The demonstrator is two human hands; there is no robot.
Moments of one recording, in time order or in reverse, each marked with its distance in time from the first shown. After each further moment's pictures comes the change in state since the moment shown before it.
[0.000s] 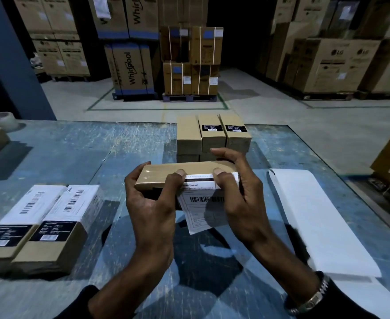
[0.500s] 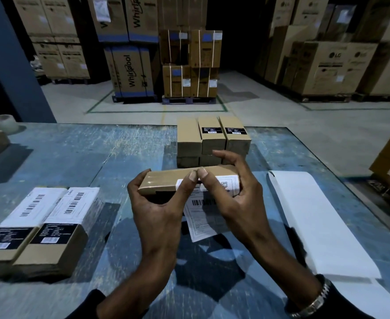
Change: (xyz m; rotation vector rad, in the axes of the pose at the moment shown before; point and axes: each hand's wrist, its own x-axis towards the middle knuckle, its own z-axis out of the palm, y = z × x) left_hand -0.007 -0.002 0.000 0.093 -0.021 -0.001; right_hand -0.003 -0.013 0.001 -0.031 -0.008 0.084
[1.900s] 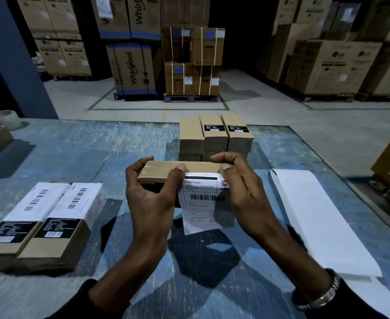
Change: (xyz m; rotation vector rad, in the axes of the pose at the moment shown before) left_hand 0.019 0.006 -0.009 0.038 -0.012 0.041; right_hand 0.010 0.008 -0.010 -0.007 -0.127 0.045
